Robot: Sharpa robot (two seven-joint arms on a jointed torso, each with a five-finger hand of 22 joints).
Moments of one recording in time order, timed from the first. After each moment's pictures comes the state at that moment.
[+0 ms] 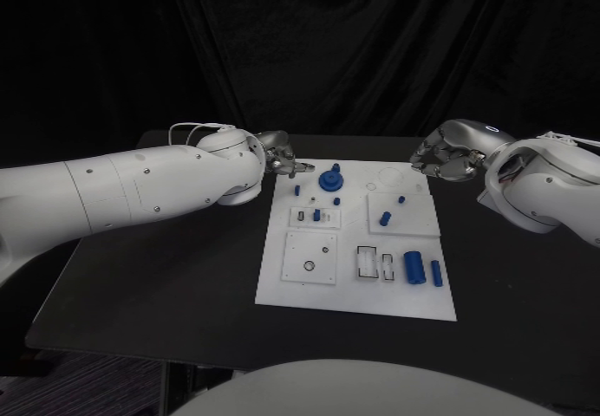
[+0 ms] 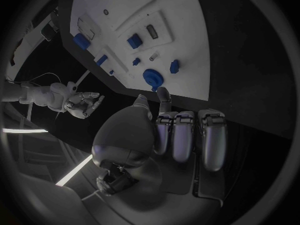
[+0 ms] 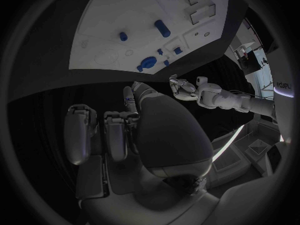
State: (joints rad) left arm 1.37 -0.62 -0.19 1.32 -1.20 -0.18 -0.46; left_hand 1.15 0.15 -0.21 0.29 0.19 1.07 0.01 0.31 1.29 1.46 -0.06 1.57 1.31 1.47 -0.10 1.57 1.31 0.01 1.47 -0.10 1.57 1.31; right arm 1.43 -0.92 -0.25 1.54 -1.37 -0.35 -0.15; right_hand 1.50 -0.06 0.22 0.27 0.34 1.00 0.11 0.13 0.18 1.46 0.04 1.57 1.31 1.47 -0.03 1.57 1.31 0.02 1.46 0.08 1.43 1.31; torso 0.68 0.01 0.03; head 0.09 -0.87
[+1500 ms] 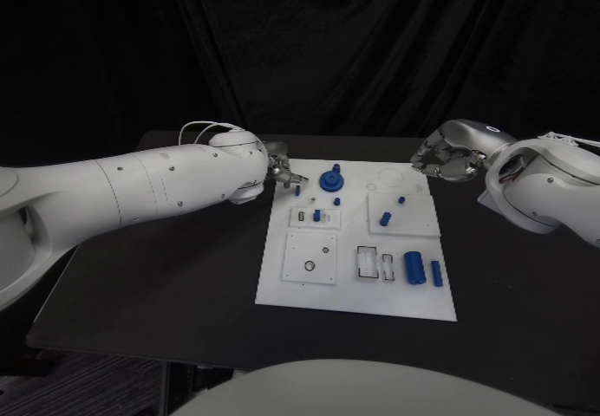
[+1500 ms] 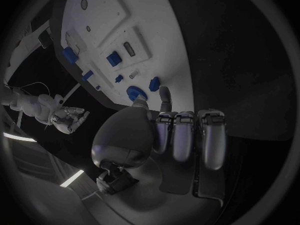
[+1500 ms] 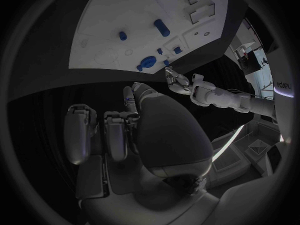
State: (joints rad) left arm 1.35 -0.53 -0.21 1.16 -1.20 -0.02 -0.46; left_hand 1.13 0.14 -0.24 0.29 0.22 1.06 0.02 0.20 1.21 1.47 -0.05 1.57 1.31 1.47 -0.09 1.57 1.31 0.01 1.47 -0.09 1.57 1.31; right arm 1.43 -0.92 -0.25 1.54 -1.37 -0.35 -0.15; right_hand 1.49 -0.05 0.22 0.27 0.35 1.00 0.11 0.13 0.18 1.46 0.04 1.57 1.31 1.47 -0.03 1.57 1.31 0.02 1.46 0.08 1.42 1.31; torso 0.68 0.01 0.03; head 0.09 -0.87
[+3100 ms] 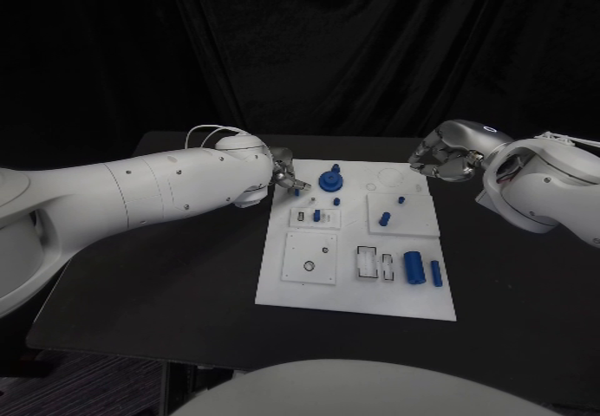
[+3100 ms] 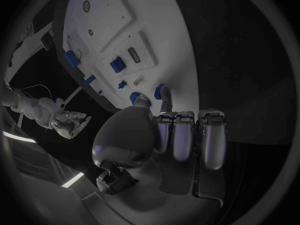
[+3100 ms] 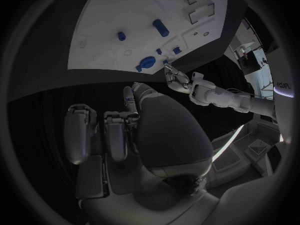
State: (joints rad) left arm 1.34 -0.50 -0.21 1.15 -1.20 0.01 -0.45; left_hand 1.17 0.15 -0.23 0.29 0.31 1.06 0.03 0.15 1.17 1.47 -0.04 1.57 1.31 1.47 -0.09 1.57 1.31 0.01 1.47 -0.08 1.57 1.31; right arm 1.43 -0.92 -0.25 1.54 -1.37 -0.35 -0.15; right_hand 1.49 -0.05 0.22 0.27 0.35 1.00 0.11 0.13 0.18 1.46 0.04 1.57 1.31 1.47 -0.03 1.57 1.31 0.02 1.46 0.08 1.42 1.31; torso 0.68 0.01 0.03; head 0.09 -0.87
